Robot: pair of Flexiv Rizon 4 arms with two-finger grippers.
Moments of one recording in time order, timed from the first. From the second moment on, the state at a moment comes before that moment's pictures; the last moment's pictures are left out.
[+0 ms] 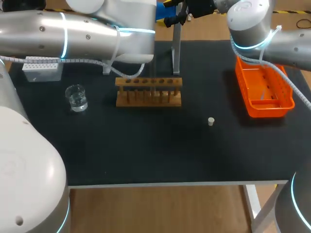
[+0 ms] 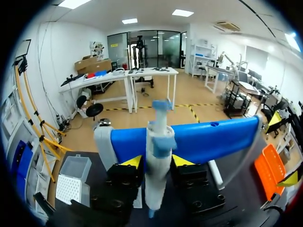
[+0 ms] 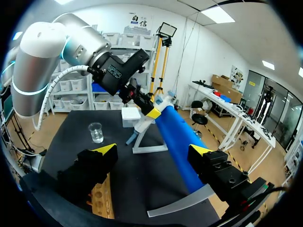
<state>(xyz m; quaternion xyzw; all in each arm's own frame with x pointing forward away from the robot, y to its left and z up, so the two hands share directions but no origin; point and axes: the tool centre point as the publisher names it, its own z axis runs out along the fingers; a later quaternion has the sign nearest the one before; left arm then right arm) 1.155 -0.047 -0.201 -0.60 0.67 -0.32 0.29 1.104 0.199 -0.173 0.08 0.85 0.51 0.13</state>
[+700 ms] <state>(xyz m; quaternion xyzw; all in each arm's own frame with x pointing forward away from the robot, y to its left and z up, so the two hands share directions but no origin) 1.099 -0.082 -0.146 -0.56 0.69 -0.35 0.30 1.104 0.199 -0.173 0.08 0.85 0.51 0.13</state>
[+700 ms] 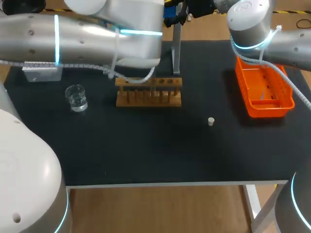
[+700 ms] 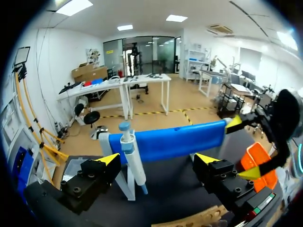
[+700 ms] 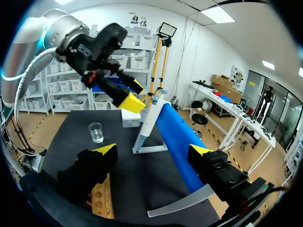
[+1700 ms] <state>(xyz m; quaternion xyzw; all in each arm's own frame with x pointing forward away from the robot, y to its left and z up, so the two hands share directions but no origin) 0.948 -0.134 -0.163 -0.22 0.82 -0.49 0.20 1.104 0.199 -0.173 0.08 0.85 0.51 0.13</state>
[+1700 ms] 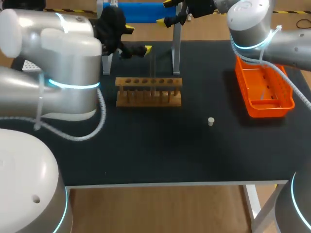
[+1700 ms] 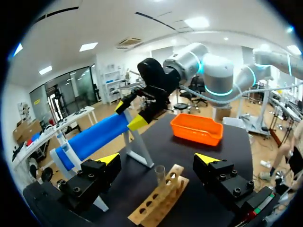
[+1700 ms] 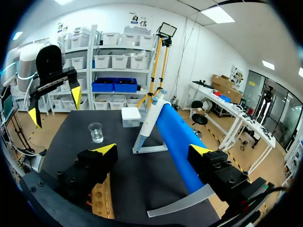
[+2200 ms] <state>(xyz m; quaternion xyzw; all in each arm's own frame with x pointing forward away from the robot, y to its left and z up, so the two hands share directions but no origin) 0.964 -0.136 -0.202 -0.14 0.81 -0.55 0.13 1.104 0.199 -0.173 0.08 0.85 0.51 0.13</state>
